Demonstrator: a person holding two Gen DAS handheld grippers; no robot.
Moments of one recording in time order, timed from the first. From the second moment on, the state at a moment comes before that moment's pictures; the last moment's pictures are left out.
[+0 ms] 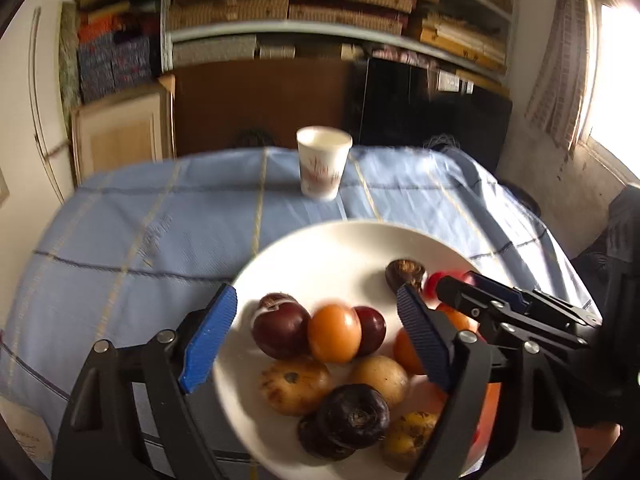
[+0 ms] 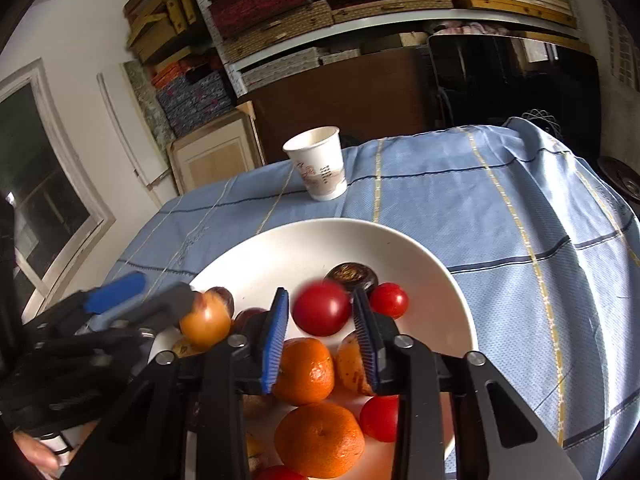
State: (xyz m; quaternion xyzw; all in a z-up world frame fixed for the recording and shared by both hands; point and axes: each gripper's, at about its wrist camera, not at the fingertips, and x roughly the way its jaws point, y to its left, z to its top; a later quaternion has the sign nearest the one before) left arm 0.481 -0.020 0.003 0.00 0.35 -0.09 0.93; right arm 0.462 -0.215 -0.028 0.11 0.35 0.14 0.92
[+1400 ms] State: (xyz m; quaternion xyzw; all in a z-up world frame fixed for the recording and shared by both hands) left arm 0.310 0.060 -0.035 -0.03 0.39 0.03 0.92; right arm 0.239 -0.155 -0.052 -0.02 0.40 0.26 0.88
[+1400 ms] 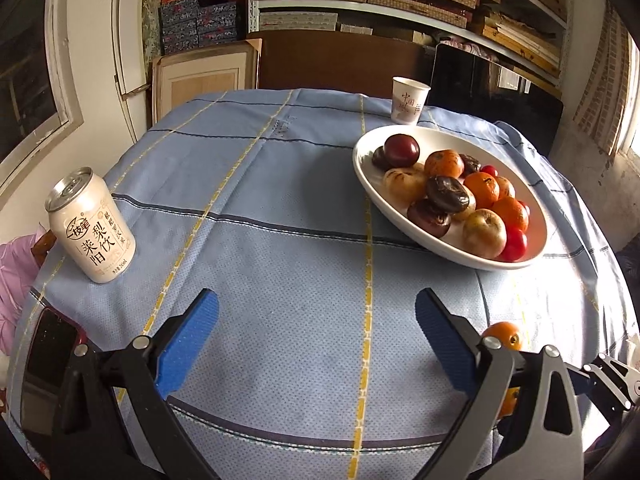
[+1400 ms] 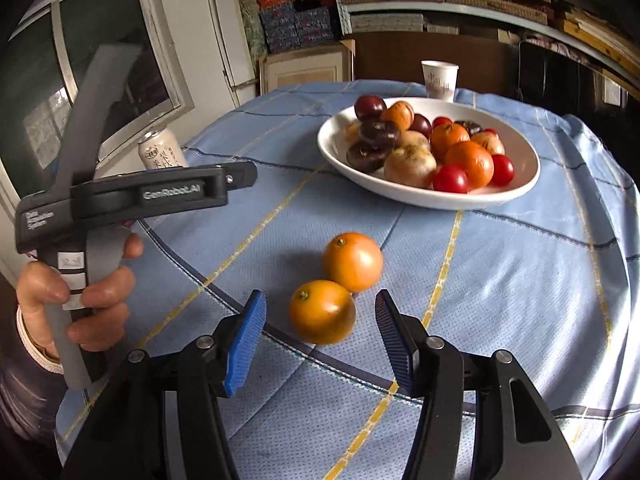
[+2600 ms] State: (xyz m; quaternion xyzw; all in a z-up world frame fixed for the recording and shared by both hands) left arm 0.312 0.053 -0.040 -0.03 0.40 0.02 0.91; right arm 0.242 -0.189 -0.041 0.07 0.40 0.29 0.86
